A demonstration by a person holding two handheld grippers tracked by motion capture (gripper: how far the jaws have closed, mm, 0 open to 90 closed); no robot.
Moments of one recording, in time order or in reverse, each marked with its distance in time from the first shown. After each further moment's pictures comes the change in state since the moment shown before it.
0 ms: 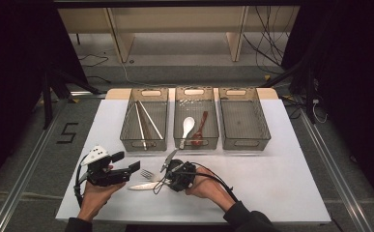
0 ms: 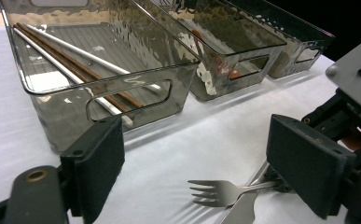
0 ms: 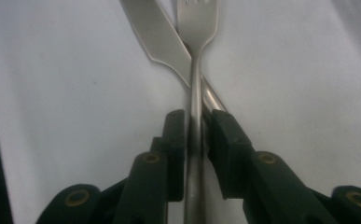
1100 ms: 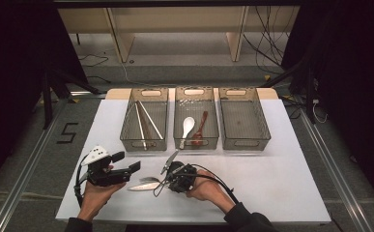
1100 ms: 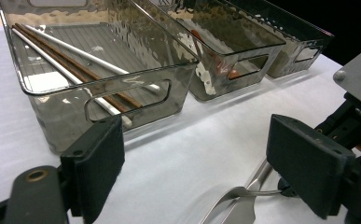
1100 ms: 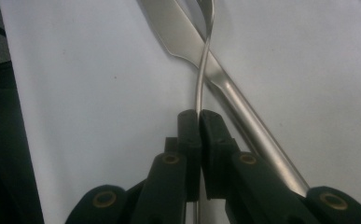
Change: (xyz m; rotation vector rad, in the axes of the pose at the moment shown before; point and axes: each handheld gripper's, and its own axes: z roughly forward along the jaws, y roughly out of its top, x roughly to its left) left arm -0.001 0.000 0.000 -0.001 -0.002 0.002; right arm 0.005 -0.004 -0.002 -0.011 0.043 0.031
